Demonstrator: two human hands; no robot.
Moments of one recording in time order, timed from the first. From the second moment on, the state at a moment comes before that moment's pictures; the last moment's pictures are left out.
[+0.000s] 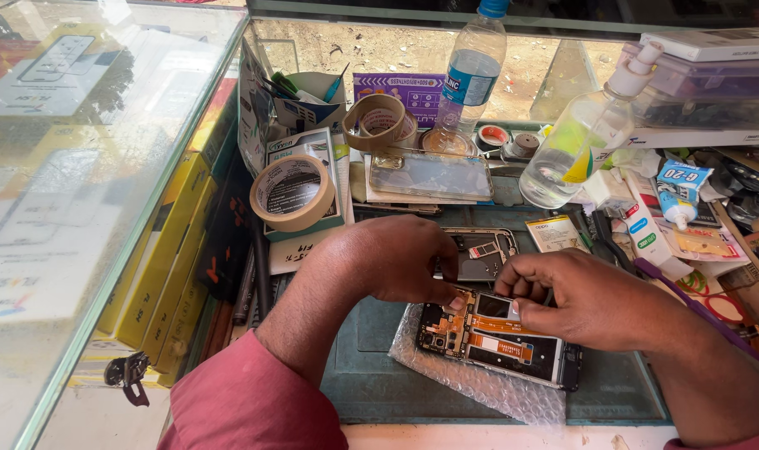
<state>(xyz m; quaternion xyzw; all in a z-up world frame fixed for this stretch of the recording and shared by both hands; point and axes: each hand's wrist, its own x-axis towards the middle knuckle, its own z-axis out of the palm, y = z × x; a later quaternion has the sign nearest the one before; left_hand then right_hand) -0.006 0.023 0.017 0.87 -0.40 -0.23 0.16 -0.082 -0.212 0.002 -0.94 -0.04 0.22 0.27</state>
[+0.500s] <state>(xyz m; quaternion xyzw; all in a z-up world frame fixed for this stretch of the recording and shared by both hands) 0.000 0.025 0.015 0.78 -0.50 -0.13 0.34 -0.082 -0.240 -0.004 -0.81 -0.08 0.30 0.49</state>
